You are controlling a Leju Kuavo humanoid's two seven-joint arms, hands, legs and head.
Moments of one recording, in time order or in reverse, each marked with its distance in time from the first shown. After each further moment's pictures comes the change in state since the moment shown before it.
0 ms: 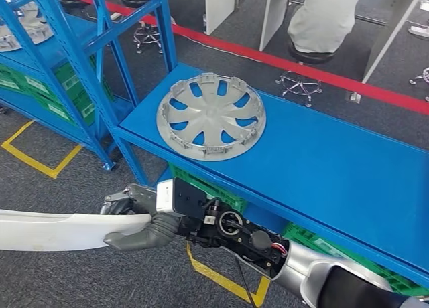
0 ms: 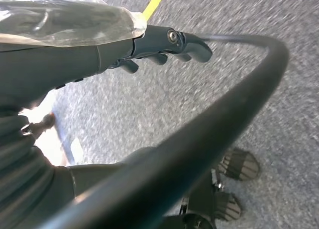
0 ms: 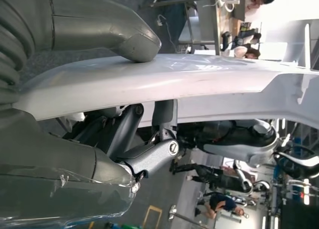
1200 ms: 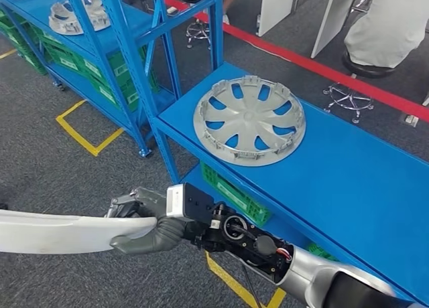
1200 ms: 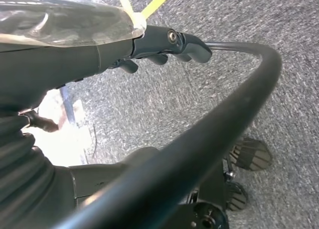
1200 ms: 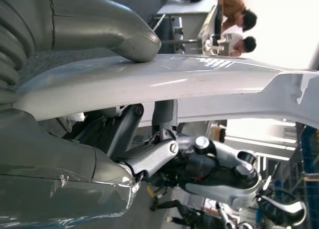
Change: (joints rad) left arm 0.014 0.007 0.000 0.000 0.037 0.011 -0.010; right arm 0.036 -0.010 -0.011 -0.028 0.014 0.020 -0.029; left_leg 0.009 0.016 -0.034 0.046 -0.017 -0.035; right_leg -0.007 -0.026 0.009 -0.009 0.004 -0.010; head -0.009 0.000
